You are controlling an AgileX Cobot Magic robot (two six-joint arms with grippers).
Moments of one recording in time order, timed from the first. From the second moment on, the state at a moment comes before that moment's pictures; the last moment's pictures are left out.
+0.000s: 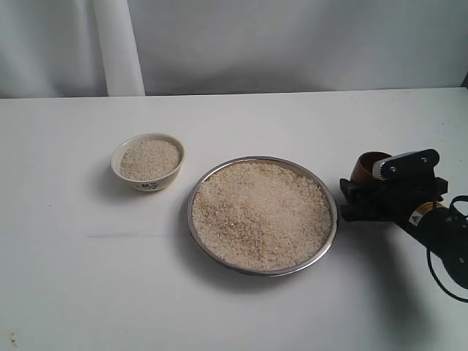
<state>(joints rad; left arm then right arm) 0.03 0.00 0.00 0.20 0.29 -0.27 0.08 2.15 -0.61 -0.18 -1.06 -0.07</state>
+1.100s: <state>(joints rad) 0.03 0.00 0.00 0.20 0.29 -0.27 0.47 1.62 -1.30 -0.50 0.61 -0.24</state>
